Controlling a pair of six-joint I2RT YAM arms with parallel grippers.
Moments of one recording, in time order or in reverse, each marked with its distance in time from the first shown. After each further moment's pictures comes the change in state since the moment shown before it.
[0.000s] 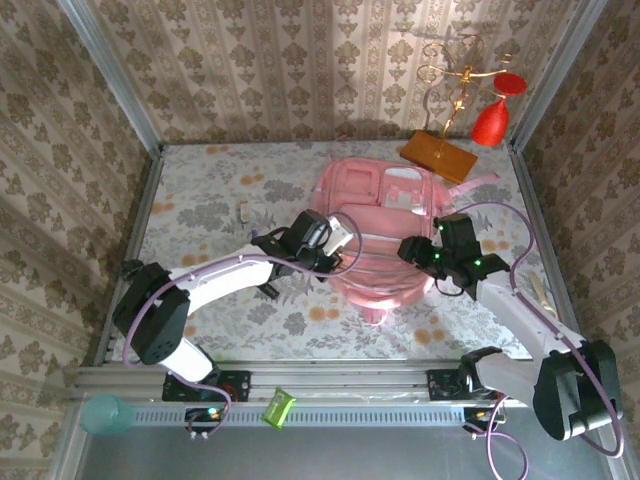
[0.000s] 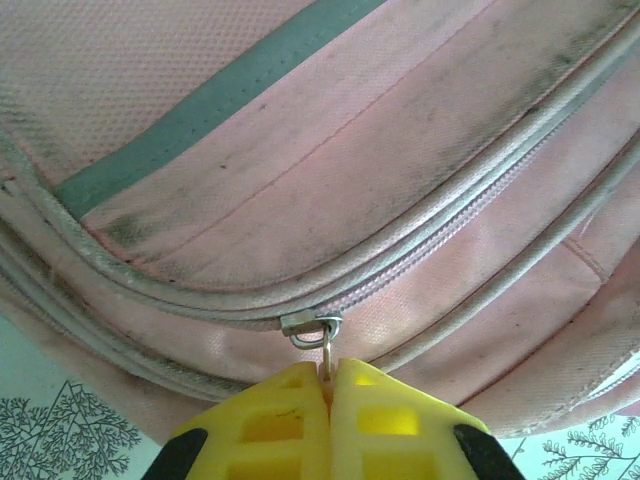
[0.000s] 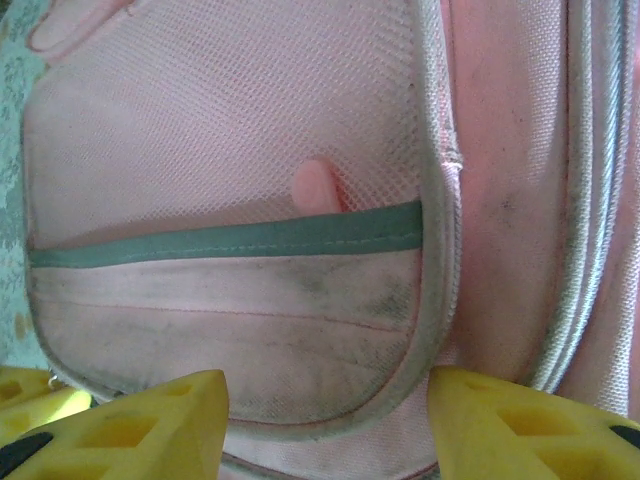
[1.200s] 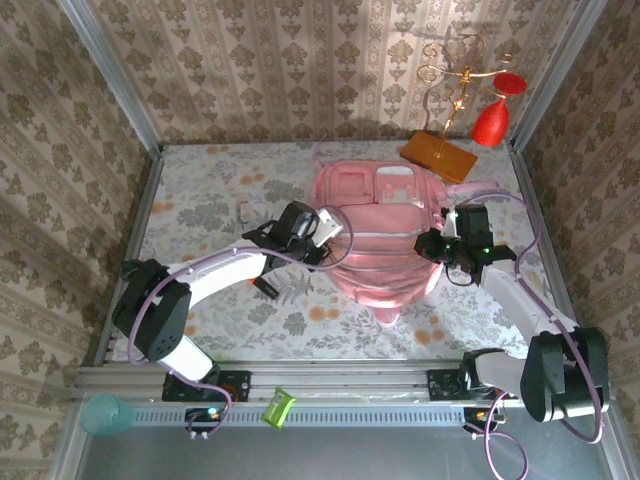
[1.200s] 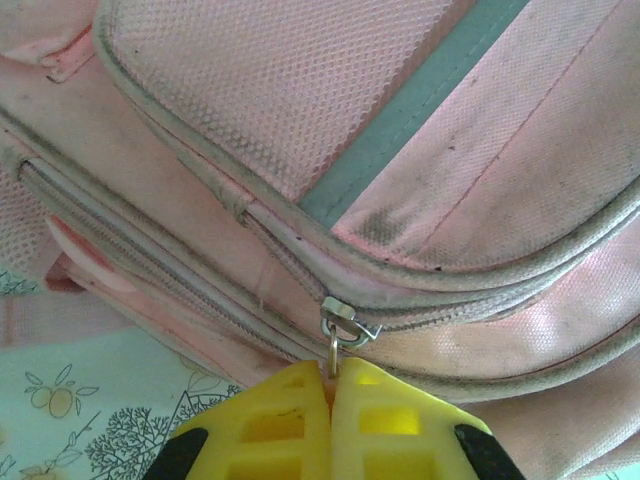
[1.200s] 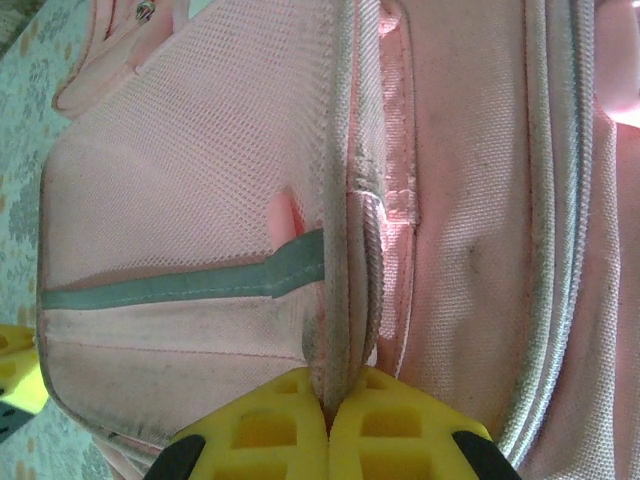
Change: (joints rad) left arm 0.126 0.022 -0.010 0.055 0.002 0.152; right arm -0.175 0.089 0.056 0.020 -0.153 -0.218
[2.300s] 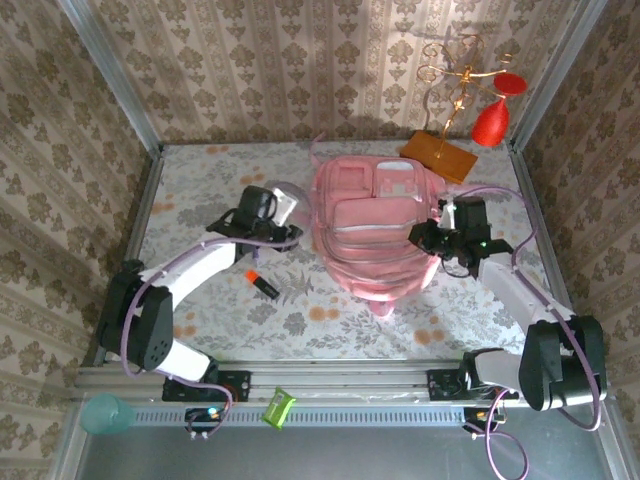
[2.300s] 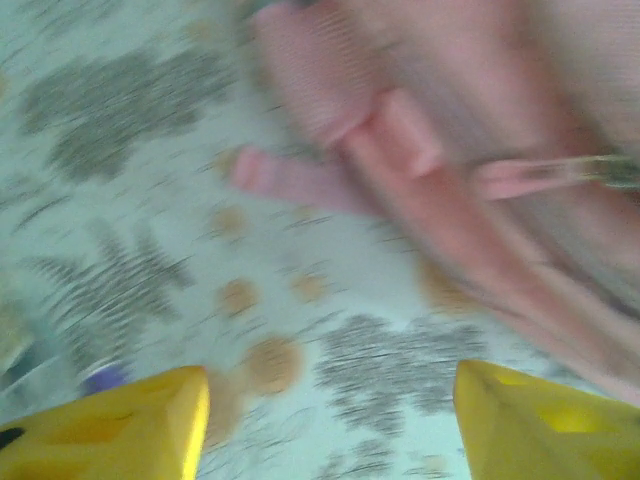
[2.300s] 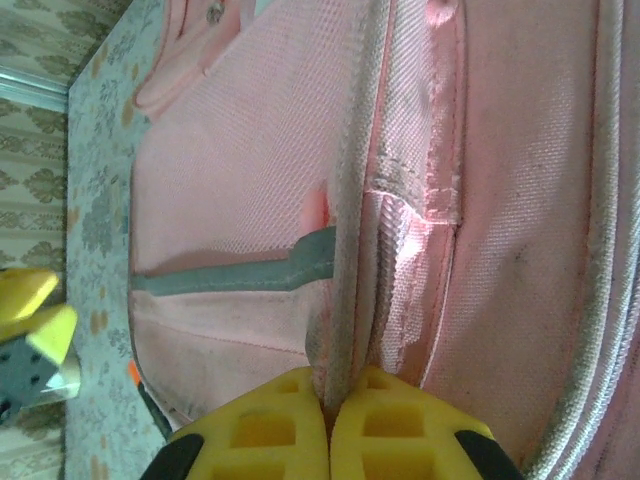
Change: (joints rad) left arm 0.283 -0.089 -0.029 -0.067 -0.064 -0.132; right arm 0.047 0.044 0.009 0.121 -0.073 0.124
